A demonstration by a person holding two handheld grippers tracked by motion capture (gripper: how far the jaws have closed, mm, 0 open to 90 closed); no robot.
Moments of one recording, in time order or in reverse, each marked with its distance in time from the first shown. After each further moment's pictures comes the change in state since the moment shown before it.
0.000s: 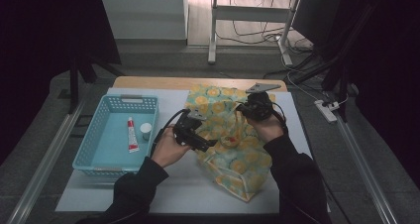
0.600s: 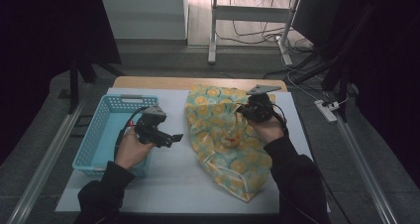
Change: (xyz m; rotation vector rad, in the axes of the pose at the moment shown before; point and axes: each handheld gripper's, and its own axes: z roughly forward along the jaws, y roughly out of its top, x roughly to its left) left arm 0.052 -0.059 -0.067 -0.022 0.082 -0.131; right arm -0.002 -0.006 0.002 0.005 0.005 0.009
